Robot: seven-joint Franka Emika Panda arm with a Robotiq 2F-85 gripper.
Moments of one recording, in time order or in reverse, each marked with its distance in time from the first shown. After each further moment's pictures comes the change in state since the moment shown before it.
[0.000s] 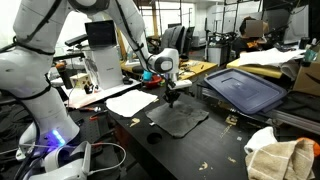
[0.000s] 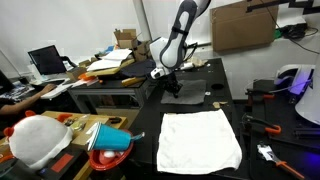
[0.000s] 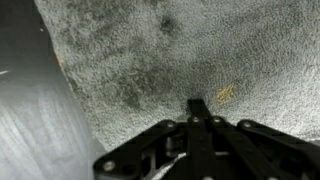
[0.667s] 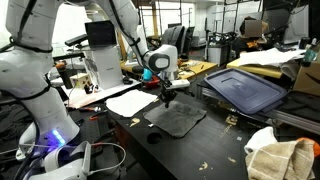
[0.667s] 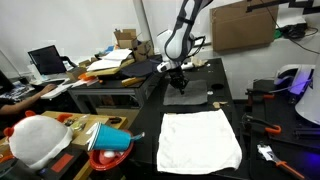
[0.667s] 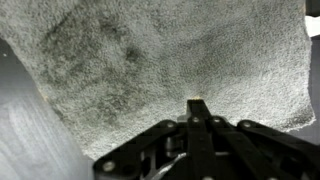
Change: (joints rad) arm -0.055 -0.120 0.010 -0.132 0.082 -0.011 -0.075
